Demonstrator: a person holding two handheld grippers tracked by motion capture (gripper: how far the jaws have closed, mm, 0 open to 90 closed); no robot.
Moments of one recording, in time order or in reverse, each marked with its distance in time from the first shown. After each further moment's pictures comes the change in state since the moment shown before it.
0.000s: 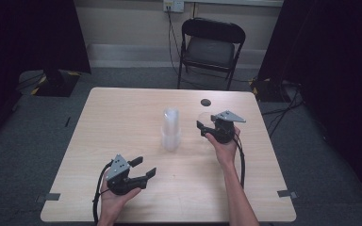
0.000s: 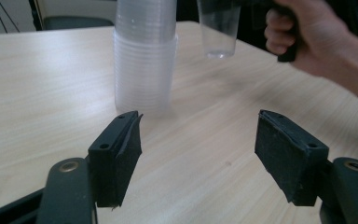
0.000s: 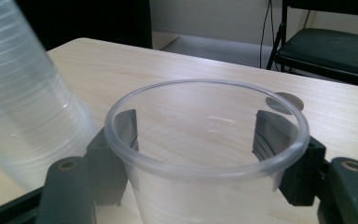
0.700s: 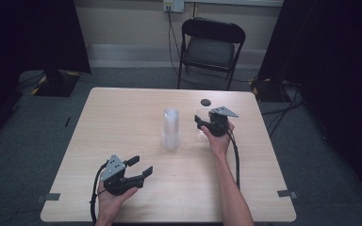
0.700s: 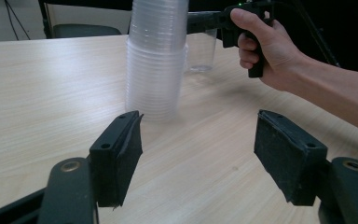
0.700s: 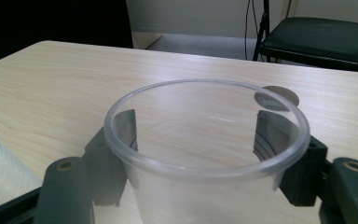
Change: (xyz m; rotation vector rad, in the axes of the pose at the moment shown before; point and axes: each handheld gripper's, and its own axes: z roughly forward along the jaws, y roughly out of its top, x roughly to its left) left arm 0.005 -0.002 -0.005 -0.014 0.032 -0.006; right arm -0.017 -0.009 0.049 -0.003 -0.065 0.050
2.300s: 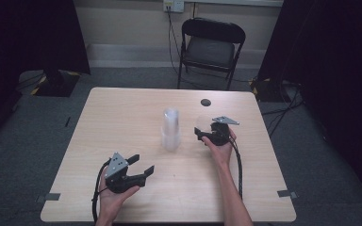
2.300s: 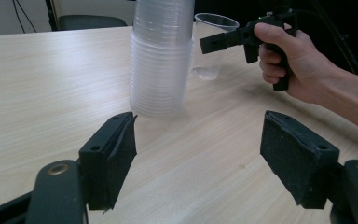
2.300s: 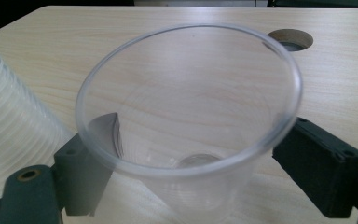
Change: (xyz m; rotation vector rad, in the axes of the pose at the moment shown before) left arm -0.003 0.006 0.007 0.040 0.029 0.011; right arm 0.001 -0.028 -0.015 0.121 0.031 0.047
